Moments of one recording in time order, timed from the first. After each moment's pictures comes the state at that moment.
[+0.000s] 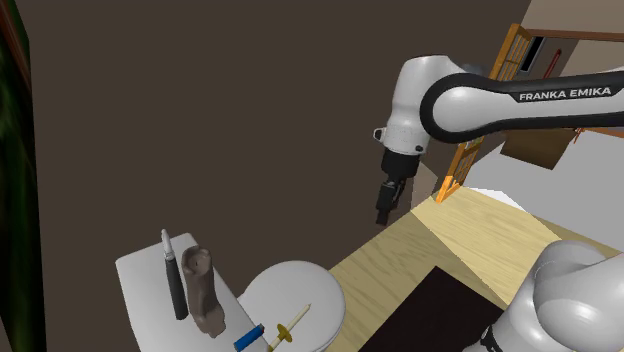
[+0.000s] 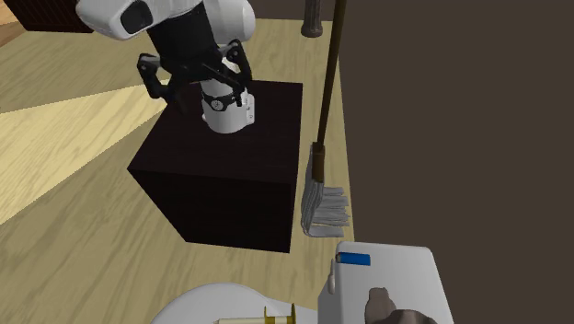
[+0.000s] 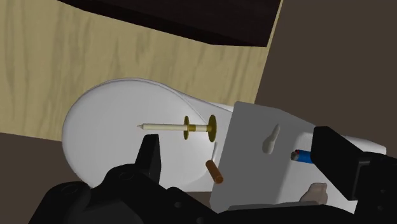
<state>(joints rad) 0.07 -0.60 0.19 -2.46 0.17 1.80 -0.11</state>
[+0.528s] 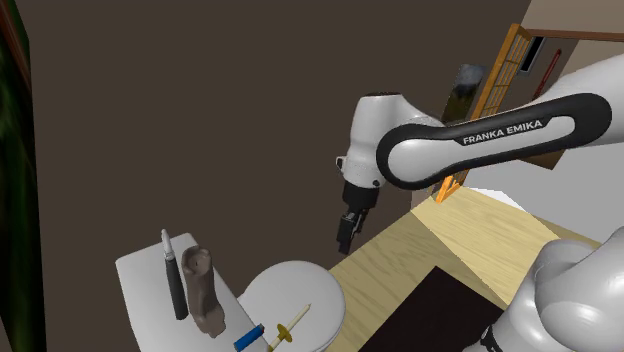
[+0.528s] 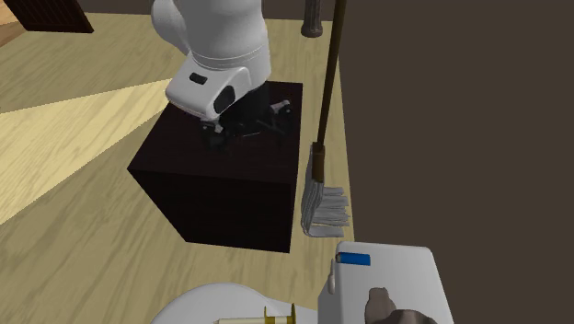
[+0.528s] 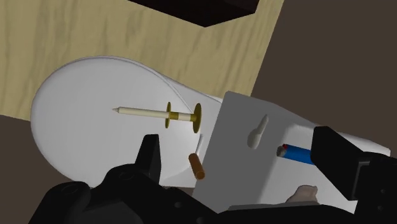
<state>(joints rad) 0.12 -0.38 0.32 -2.46 0.19 2.05 -0.03</state>
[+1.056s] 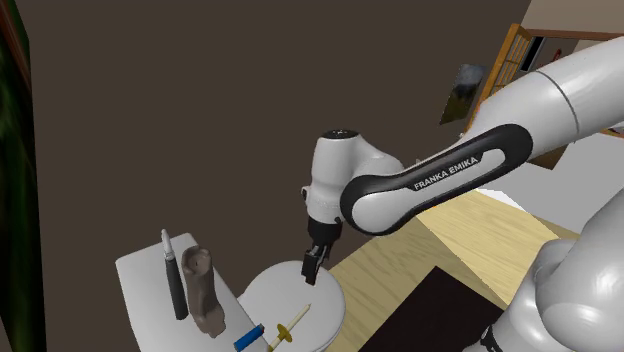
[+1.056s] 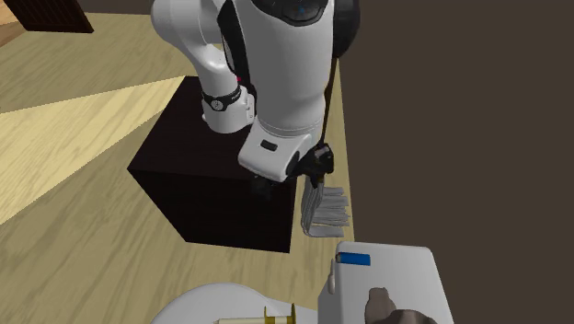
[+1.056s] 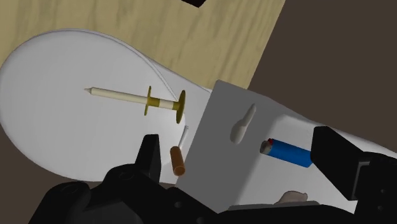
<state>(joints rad) 0.14 -0.10 0.43 -2.40 0.10 2.28 0.09</state>
